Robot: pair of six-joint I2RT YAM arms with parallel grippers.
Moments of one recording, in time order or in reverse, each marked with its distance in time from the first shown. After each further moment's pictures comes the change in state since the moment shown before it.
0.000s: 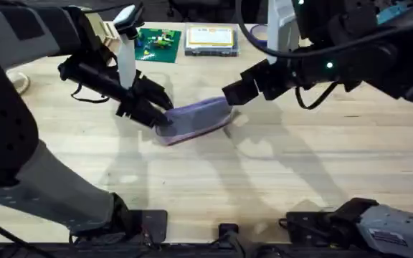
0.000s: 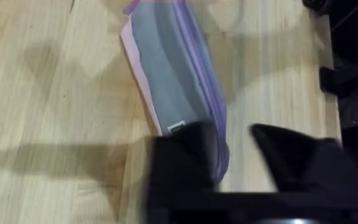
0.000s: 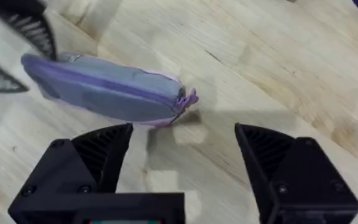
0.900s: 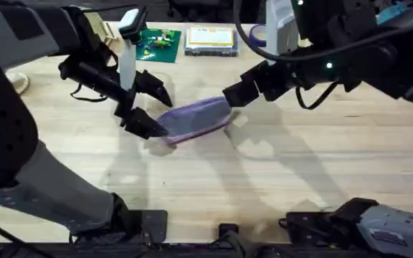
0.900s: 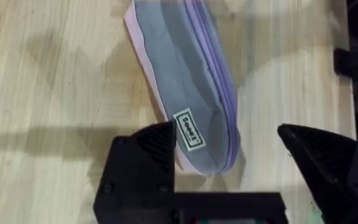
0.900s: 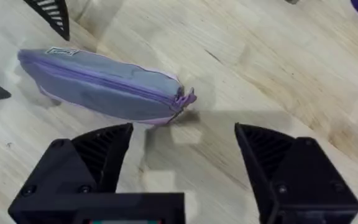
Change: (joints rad) left arm 0.002 -0.003 0.002 0.033 -0.066 -0.001; right arm 0.003 0.000 0.000 -0.003 0.000 -0.032
